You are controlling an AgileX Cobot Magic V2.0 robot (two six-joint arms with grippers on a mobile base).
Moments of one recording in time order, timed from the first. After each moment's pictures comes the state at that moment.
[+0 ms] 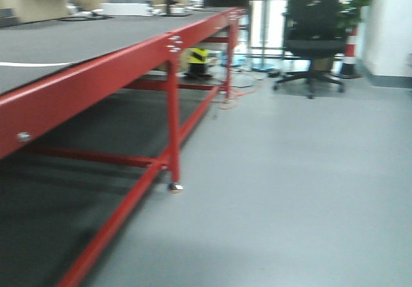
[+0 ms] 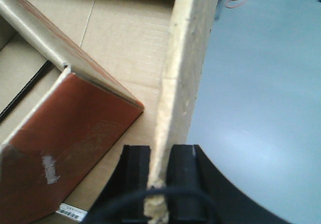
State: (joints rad) left arm -0.30 1.50 -1.99 -0.02 1.07 -0.05; right arm 0.20 1.38 -1.77 0.25 0.96 -0.12
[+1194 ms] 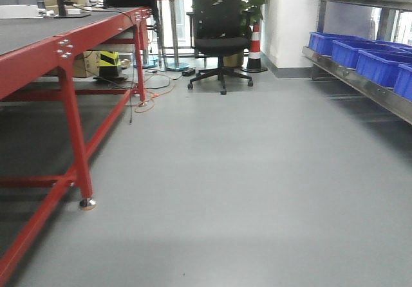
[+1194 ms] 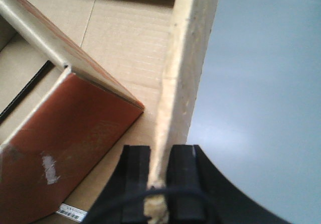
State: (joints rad) left arm -0.30 1.50 -1.99 -0.02 1.07 -0.05; right arm 0.20 1.38 -1.77 0.25 0.96 -0.12
